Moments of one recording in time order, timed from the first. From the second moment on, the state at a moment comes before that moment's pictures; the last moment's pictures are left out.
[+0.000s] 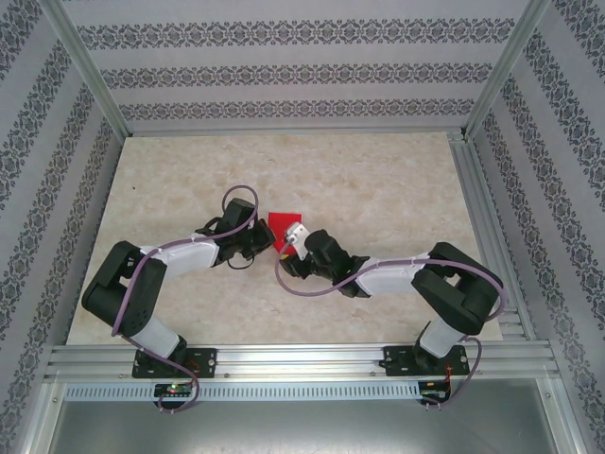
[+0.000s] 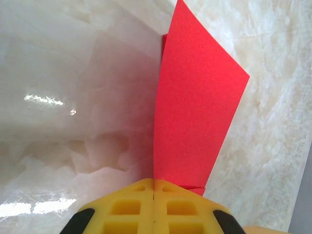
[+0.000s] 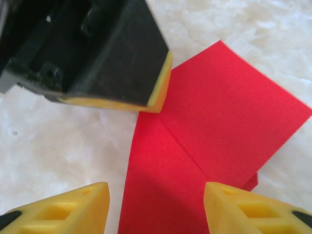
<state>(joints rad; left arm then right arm) -0.51 1.58 0.76 -0.03 0.24 -1.05 0.92 1.65 0.66 0.40 0.08 0.00</state>
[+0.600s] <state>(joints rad) -0.53 1.58 0.76 -0.03 0.24 -1.08 0.97 1.78 0.66 0.49 0.19 -0.04</state>
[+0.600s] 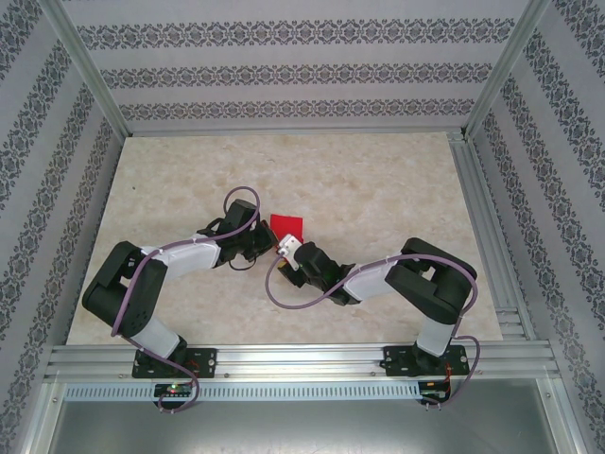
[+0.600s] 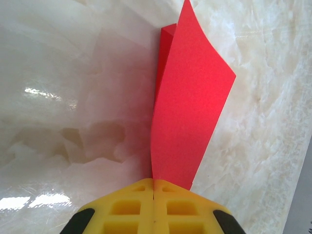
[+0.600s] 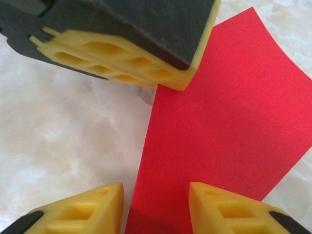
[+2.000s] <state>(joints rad) -0.49 1.48 0.75 -0.04 0.23 -0.99 0.65 1.83 0.55 0.86 -0.34 0.43</state>
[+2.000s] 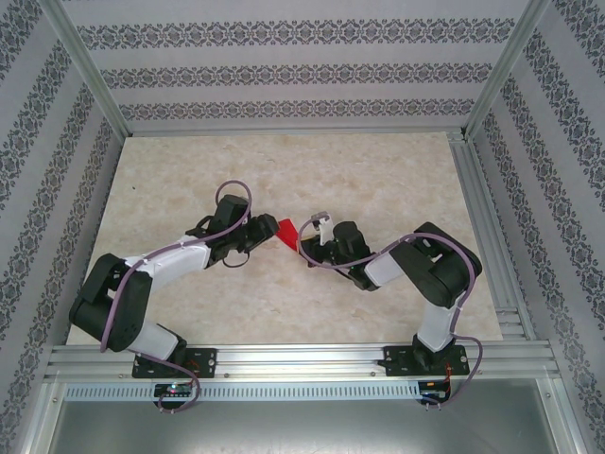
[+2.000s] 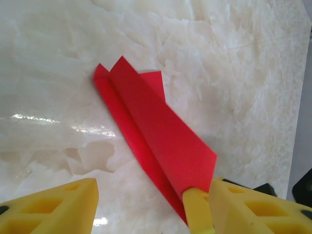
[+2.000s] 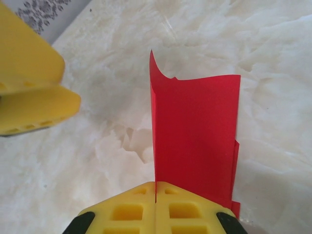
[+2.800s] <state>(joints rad) -0.53 1.72 0.82 0.17 0.40 -0.87 0.60 1.91 0.49 0.98 -0.40 0.73</state>
